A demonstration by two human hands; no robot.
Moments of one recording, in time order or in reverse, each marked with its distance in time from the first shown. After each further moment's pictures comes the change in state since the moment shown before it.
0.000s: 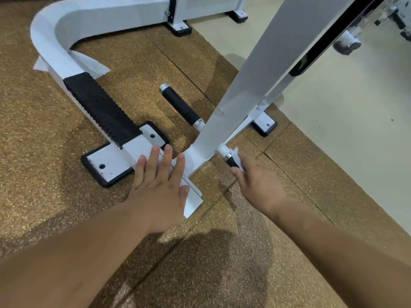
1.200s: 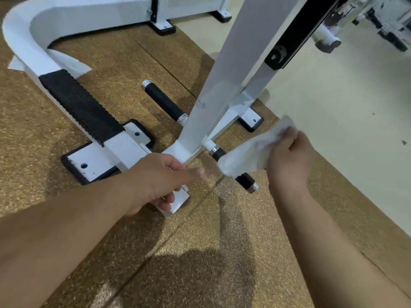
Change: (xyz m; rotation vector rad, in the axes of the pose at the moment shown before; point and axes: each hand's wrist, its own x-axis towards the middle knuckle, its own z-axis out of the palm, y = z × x) left_hand -0.003 0.019 -0.036 -1.253 -0.094 -0.111; right_hand -0.020 -0.020 -0.064 0.718 0.759 0.516
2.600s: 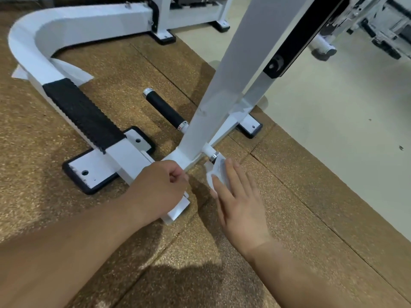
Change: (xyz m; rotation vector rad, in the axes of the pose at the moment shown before) left_hand 0.004 -0.019 0.004 0.317 0.202 0.277; right_hand -0.068 0.088 0.021 -0.751 -0.486 -0.857
